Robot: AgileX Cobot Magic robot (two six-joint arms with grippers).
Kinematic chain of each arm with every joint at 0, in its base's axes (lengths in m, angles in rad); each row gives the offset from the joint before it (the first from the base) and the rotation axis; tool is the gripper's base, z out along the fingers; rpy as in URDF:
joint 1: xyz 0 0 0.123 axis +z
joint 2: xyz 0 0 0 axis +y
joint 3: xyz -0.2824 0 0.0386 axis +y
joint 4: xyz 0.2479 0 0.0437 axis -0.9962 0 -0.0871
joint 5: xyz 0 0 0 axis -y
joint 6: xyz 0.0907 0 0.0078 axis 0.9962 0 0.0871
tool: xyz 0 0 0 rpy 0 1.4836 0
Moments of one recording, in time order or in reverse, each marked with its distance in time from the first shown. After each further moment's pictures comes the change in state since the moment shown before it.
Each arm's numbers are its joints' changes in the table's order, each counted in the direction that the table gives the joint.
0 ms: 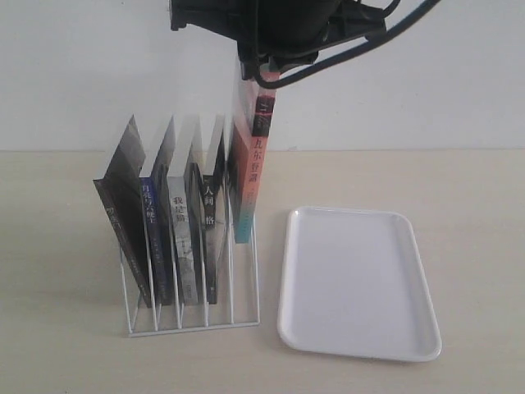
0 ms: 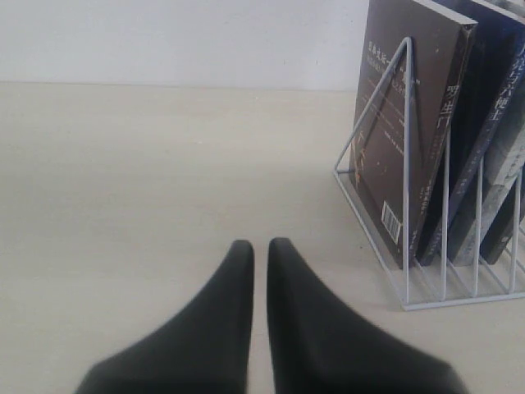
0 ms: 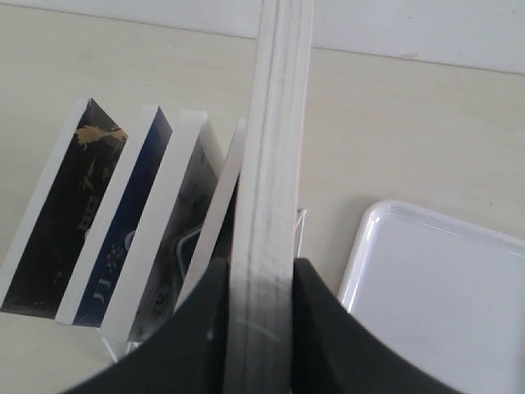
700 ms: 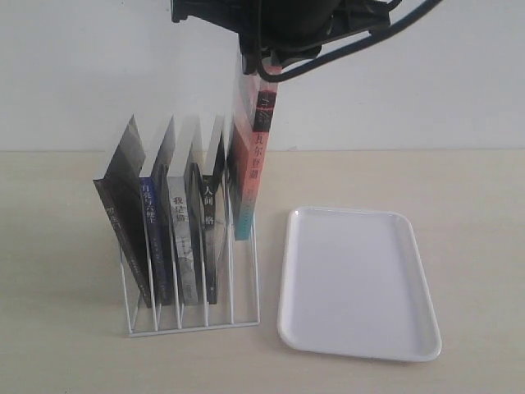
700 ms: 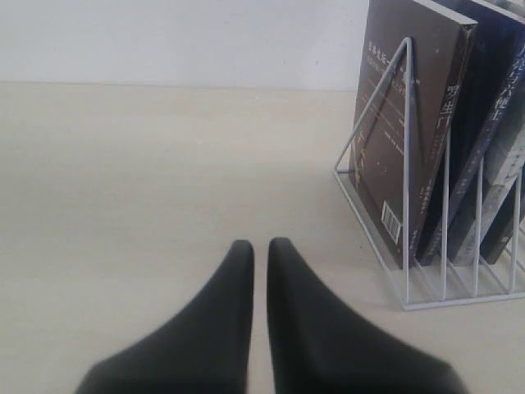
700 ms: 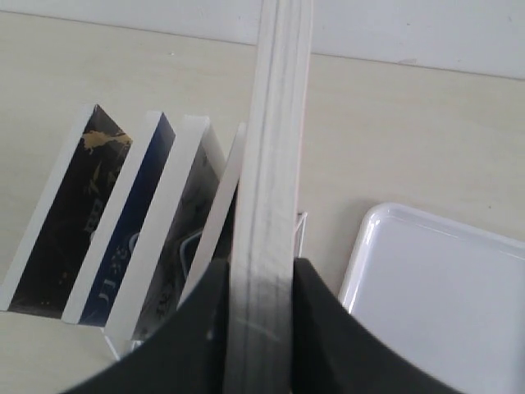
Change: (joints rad) left arm 0.000 0.000 0.000 0.000 0.000 0.000; right arm 0.000 -0.013 0.000 0.000 -0.003 0.000
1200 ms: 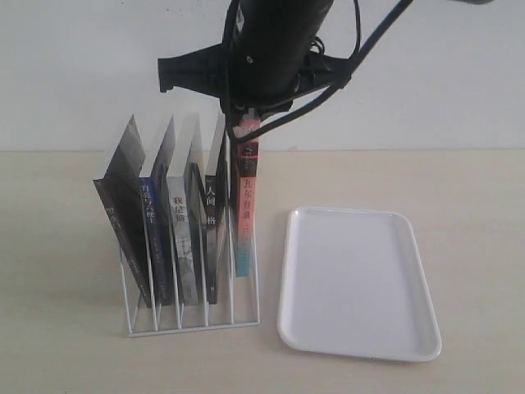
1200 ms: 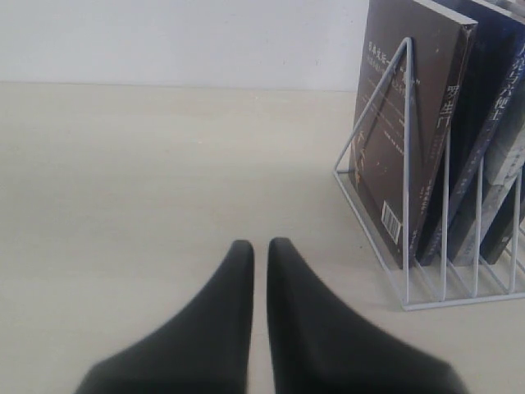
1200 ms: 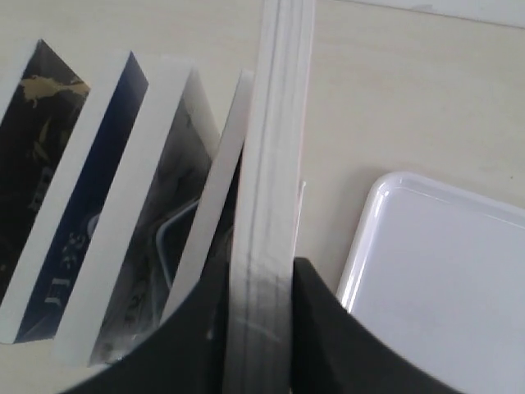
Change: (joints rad) left arm 0.000 0.000 0.000 0.000 0.000 0.000; right arm 0.015 0.134 -0.002 0.011 0.012 0.025
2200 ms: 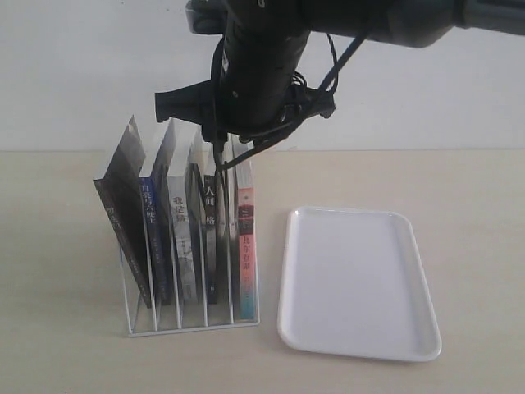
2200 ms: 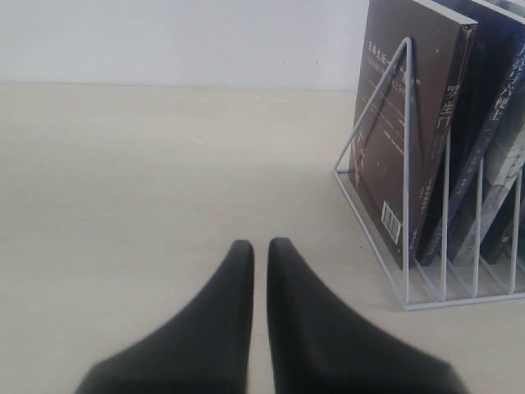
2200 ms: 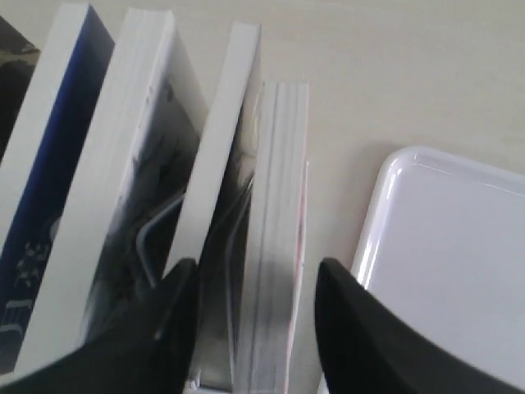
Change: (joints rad) left arm 0.000 0.000 0.000 0.000 0.000 0.000; right arm 0.000 0.082 -0.008 0.003 0.009 0.045
